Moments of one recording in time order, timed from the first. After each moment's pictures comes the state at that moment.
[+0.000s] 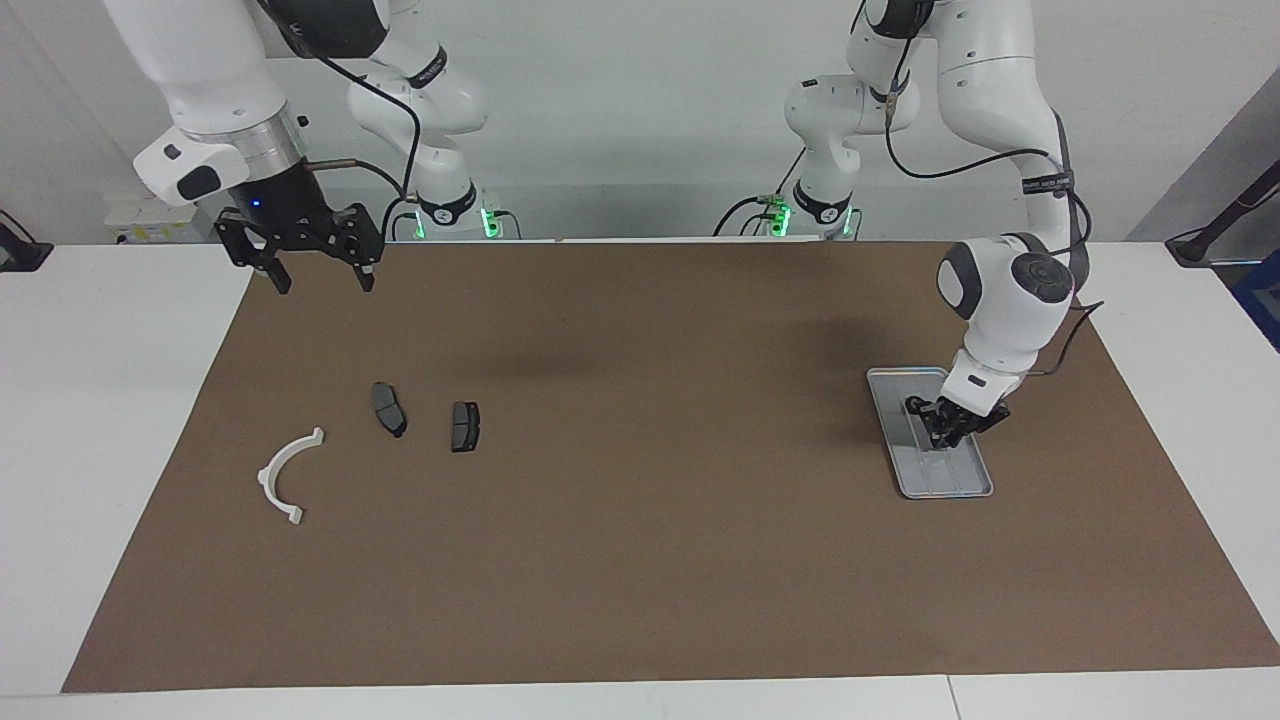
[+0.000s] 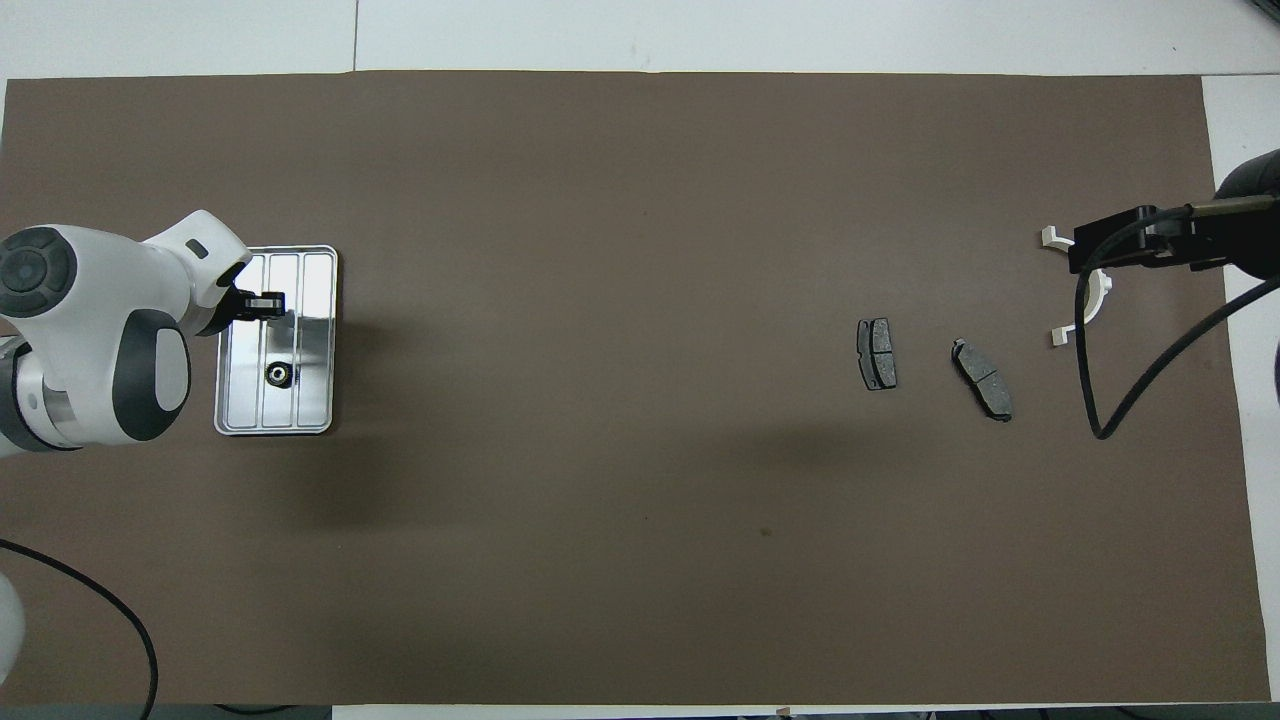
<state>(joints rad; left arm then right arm) -0.02 0.28 0.02 -2.05 0.04 2.46 0.04 -0.01 0.04 0.06 -1.50 0.00 1.61 0.05</state>
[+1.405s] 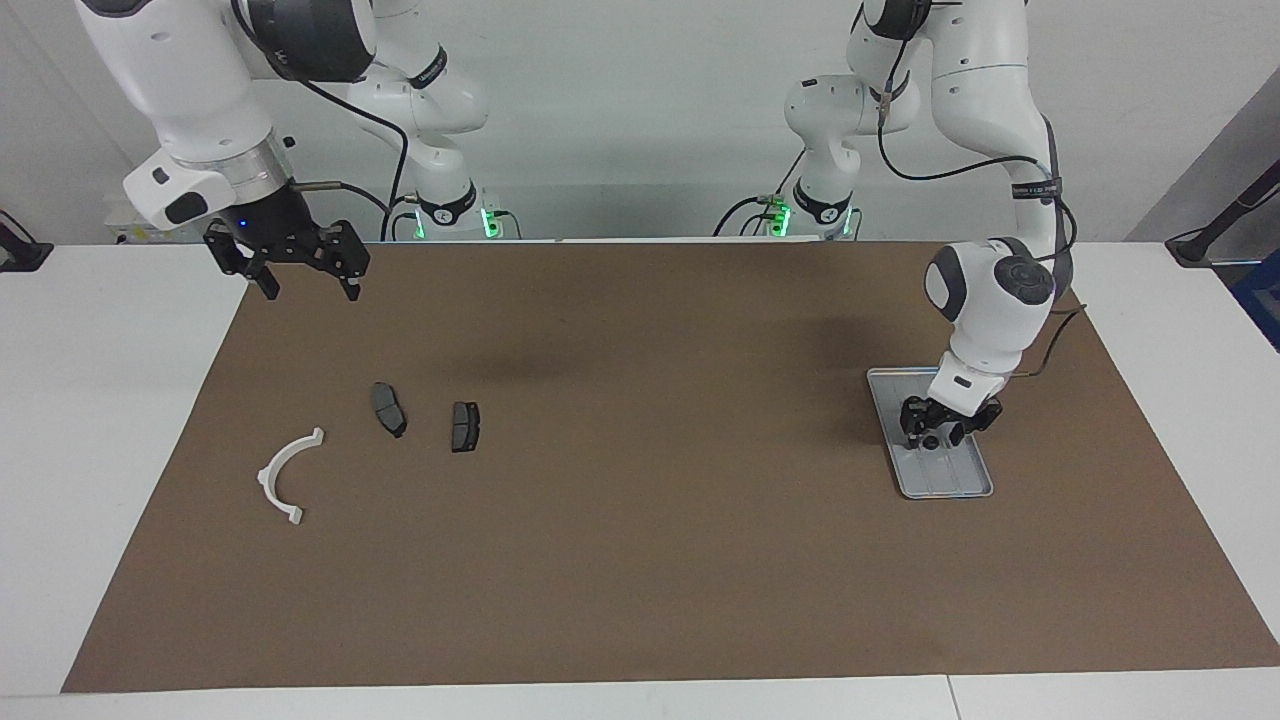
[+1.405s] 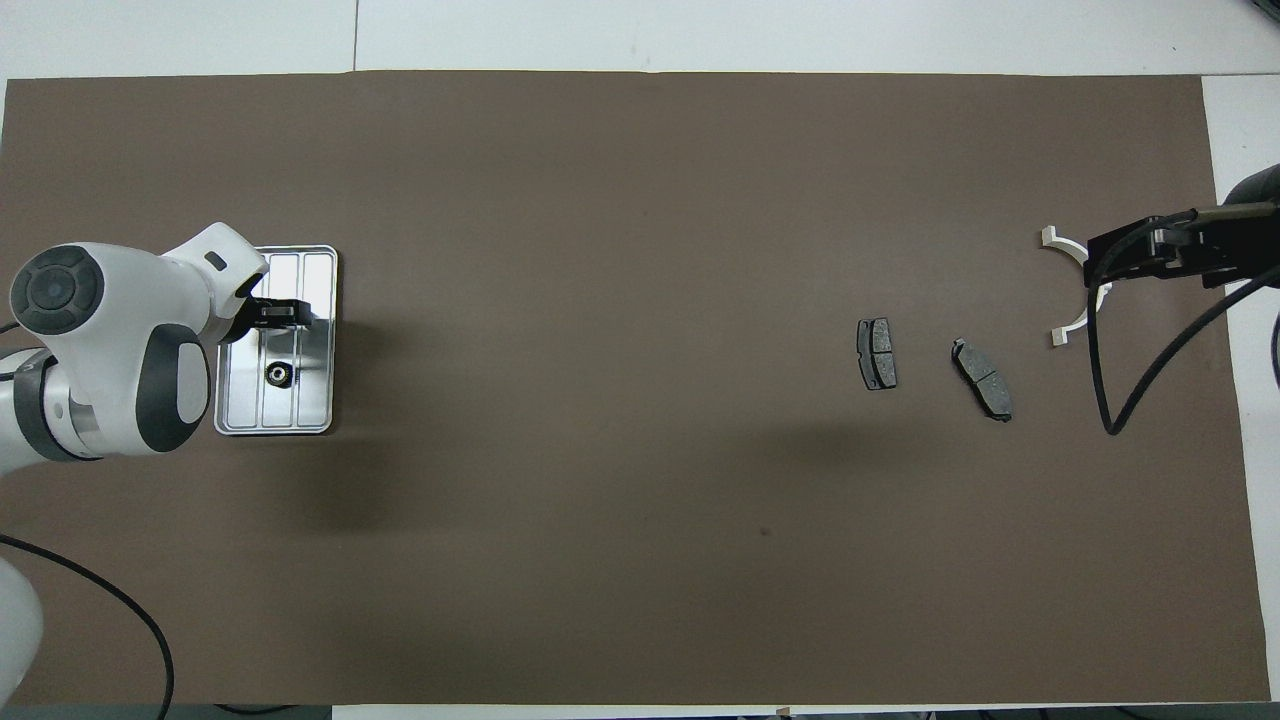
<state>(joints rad) -0.03 0.28 0.03 -2.10 0.04 2.52 0.02 0.01 0.05 0.00 -1.52 -0.02 1.58 0.05</state>
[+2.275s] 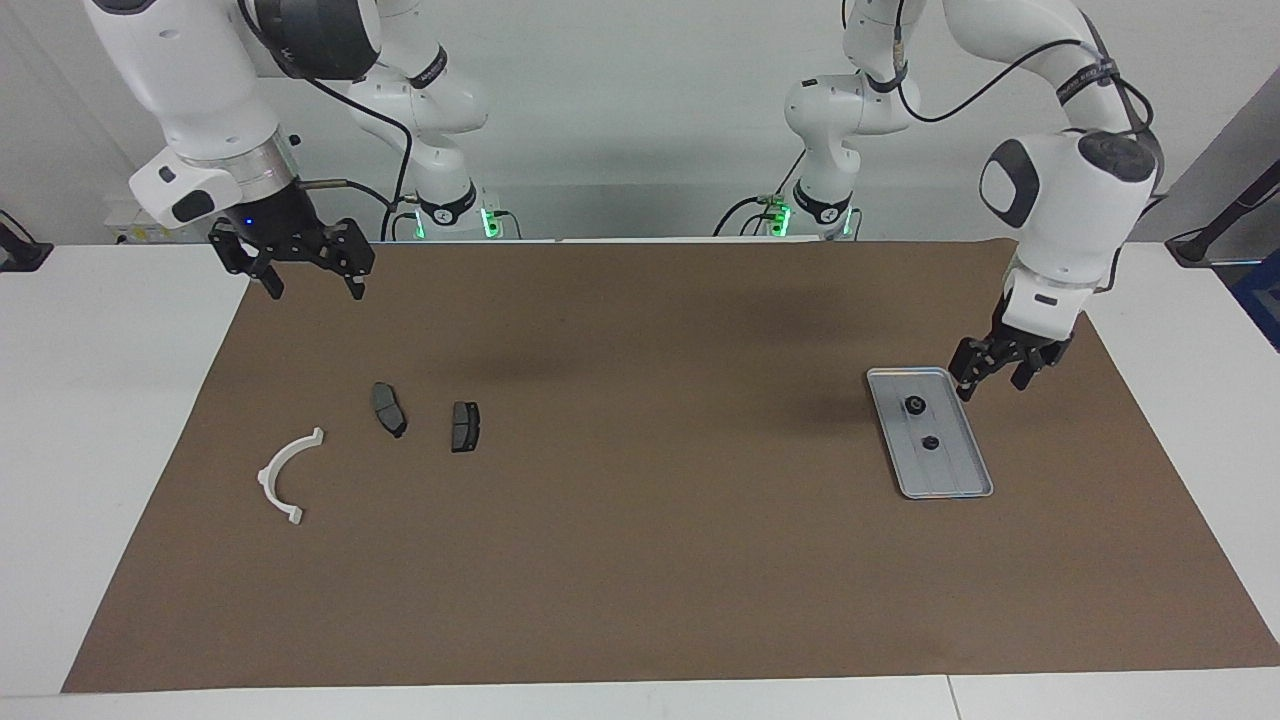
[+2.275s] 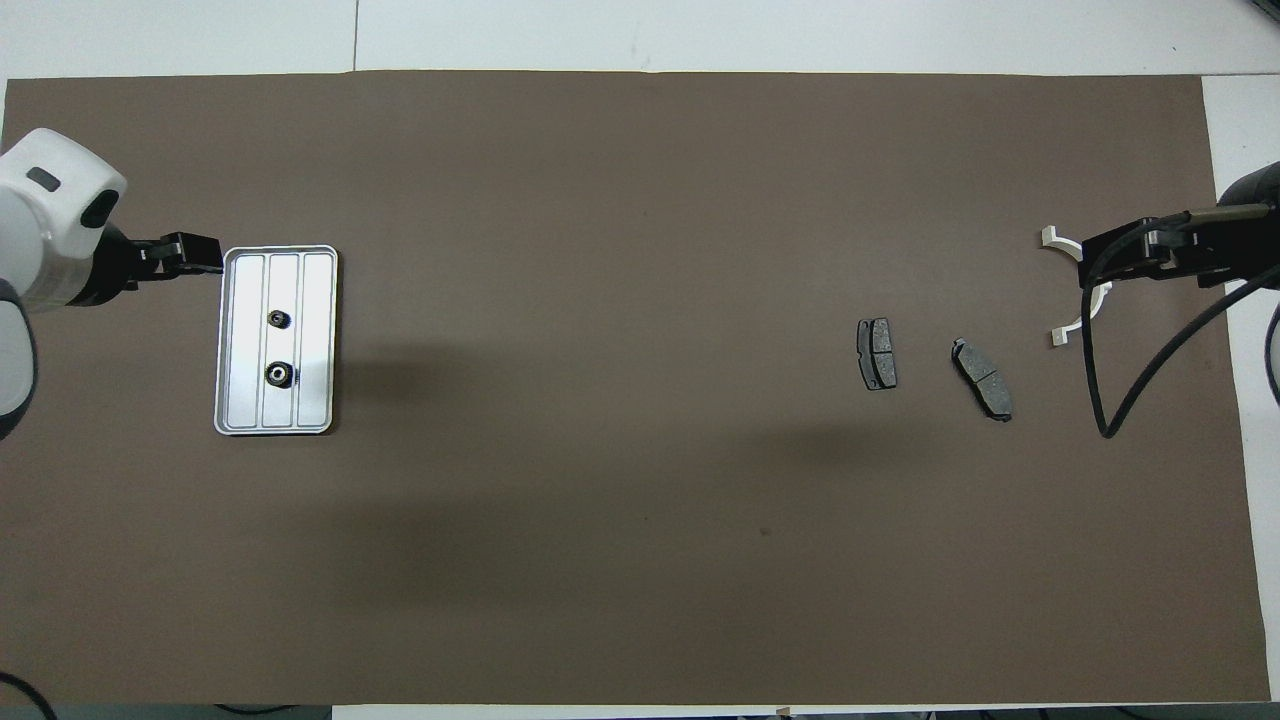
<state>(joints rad) -0.03 0.01 0.02 -1.90 0.04 2.07 -0.14 0.02 0.05 0.00 -1.52 -0.02 1.58 0.05</state>
